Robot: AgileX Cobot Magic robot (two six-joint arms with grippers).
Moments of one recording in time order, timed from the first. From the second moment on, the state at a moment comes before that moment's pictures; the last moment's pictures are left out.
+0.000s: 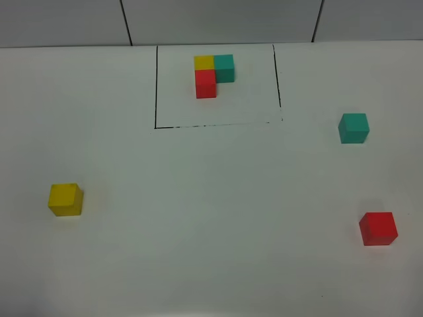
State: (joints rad) left arm -0.05 0.00 -0.50 -0.01 1.04 -0.01; right arm 0.02 0.05 -0.49 0.09 1.06 -0.05
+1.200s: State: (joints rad) left arm -0.05 0.39 -0.54 0.07 0.87 -0.02; right arm 0.02 0.05 -0.49 0.09 1.06 -0.05
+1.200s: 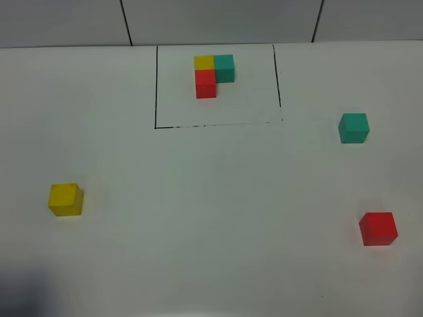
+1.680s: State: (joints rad) left arm -0.05 1.25 -0.83 0.01 0.86 -0.09; right arm 0.02 0.05 -0.49 0.09 1.06 -0.05
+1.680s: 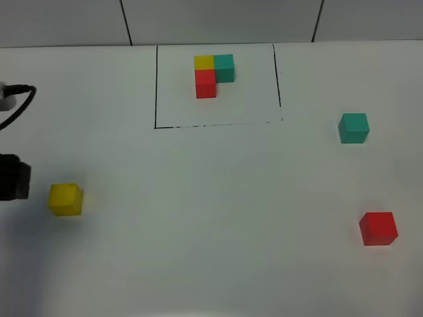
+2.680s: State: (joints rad) left arm -0.14 1.71 -0.97 -0.01 0.76 -0.17; right arm 0.02 0.05 -0.49 0.09 1.06 -0.05
